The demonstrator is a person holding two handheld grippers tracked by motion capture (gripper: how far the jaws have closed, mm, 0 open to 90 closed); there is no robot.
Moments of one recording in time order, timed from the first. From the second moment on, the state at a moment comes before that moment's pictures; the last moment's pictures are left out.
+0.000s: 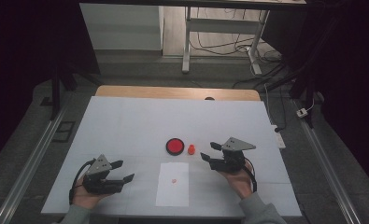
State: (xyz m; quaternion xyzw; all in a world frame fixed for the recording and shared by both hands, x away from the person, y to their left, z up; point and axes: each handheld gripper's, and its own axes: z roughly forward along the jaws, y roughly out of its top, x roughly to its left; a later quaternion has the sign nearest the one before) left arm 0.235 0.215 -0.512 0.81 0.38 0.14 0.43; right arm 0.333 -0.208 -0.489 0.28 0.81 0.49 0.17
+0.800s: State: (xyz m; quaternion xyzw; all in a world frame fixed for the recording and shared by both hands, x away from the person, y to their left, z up) left arm 0.235 0.214 -0.512 0.81 0.38 0.14 0.43; right arm 0.290 -0.269 -0.493 0.29 0.80 0.48 0.21
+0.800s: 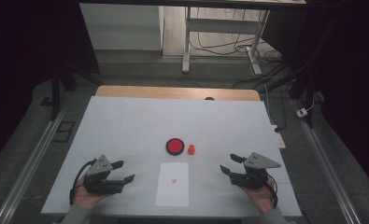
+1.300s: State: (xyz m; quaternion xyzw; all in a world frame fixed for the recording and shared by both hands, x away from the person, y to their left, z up) left arm 0.235 0.215 -0.512 0.81 0.38 0.14 0.43; right arm 0.274 -0.293 -0.504 0.29 0.81 0.47 0.20
